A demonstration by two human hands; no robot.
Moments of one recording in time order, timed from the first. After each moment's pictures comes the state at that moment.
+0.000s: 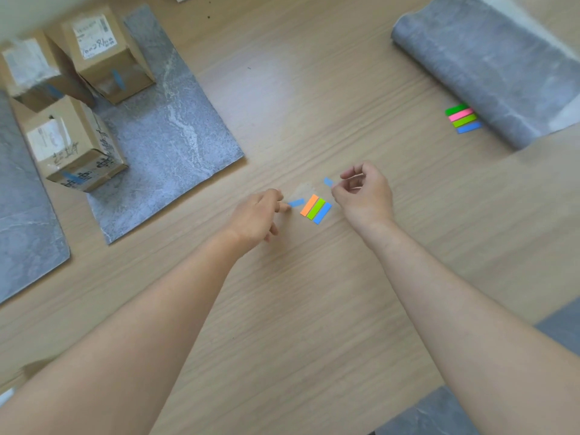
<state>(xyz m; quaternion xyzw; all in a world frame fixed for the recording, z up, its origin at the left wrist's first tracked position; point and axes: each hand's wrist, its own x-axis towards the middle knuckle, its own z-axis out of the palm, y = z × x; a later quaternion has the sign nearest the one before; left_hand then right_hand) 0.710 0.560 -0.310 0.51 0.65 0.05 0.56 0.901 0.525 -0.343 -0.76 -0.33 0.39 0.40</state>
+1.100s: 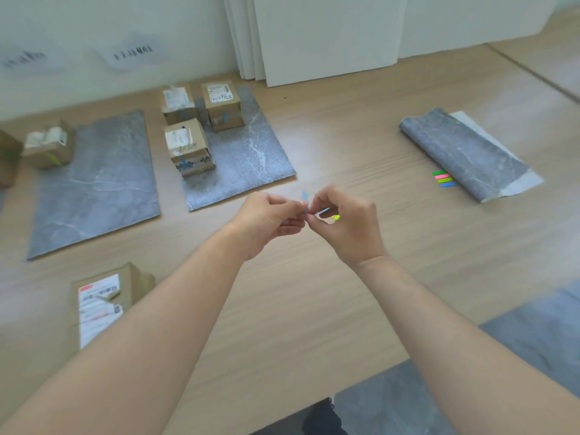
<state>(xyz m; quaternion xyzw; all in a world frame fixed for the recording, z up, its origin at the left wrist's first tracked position) 0.617 0.409 -0.164 0.41 0.55 0.31 0.66 0.789 0.379 -0.191 -0.53 -0.69 0.21 0.45</state>
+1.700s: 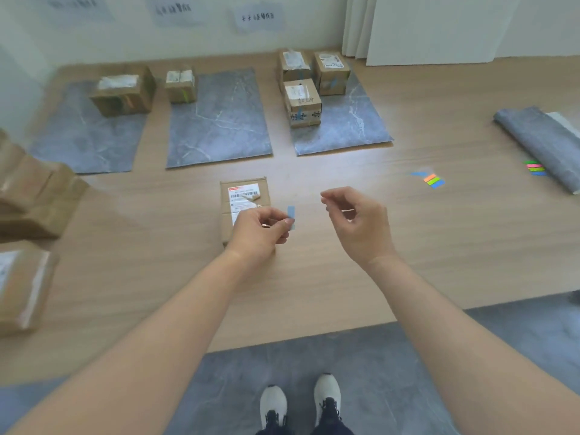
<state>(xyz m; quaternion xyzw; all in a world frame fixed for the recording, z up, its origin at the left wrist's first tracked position) 0.368 0.188 -0.205 0.40 0.66 0.41 0.49 0.557 0.217 -0.201 -0.53 -0.67 0.29 0.43</state>
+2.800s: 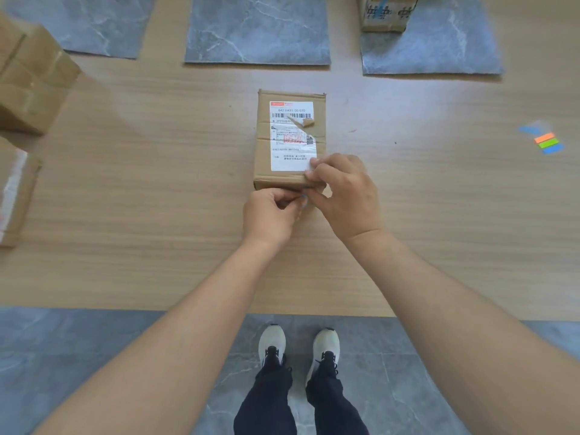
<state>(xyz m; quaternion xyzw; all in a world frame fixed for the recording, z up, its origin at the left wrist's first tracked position) 0.324 0.178 -0.355 0.34 0.75 0.40 0.40 0.457 0.244 -0.344 -0.44 -0.84 0.13 0.31</state>
